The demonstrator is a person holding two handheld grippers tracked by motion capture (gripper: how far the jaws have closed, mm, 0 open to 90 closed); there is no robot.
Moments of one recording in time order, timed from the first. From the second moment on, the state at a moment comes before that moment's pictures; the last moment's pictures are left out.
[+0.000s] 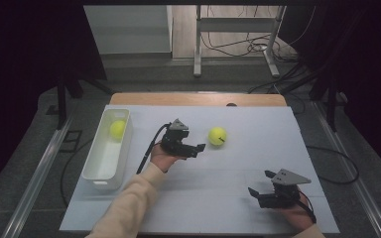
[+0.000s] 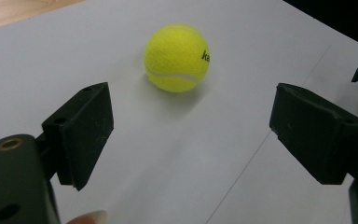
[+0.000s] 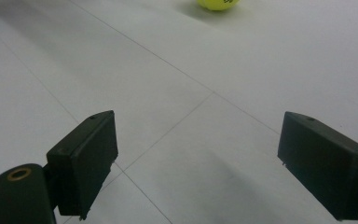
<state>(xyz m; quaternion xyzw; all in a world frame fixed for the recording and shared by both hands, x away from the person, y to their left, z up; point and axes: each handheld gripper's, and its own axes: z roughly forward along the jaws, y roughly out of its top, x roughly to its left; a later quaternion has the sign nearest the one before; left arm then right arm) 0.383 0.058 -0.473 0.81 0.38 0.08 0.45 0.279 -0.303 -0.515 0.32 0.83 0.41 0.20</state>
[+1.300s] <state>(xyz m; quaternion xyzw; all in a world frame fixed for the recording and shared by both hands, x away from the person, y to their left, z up) 0.421 0.015 -0.494 0.83 0.38 0.08 0.40 0.279 -0.303 -0.516 0.32 0.83 0.41 0.20</state>
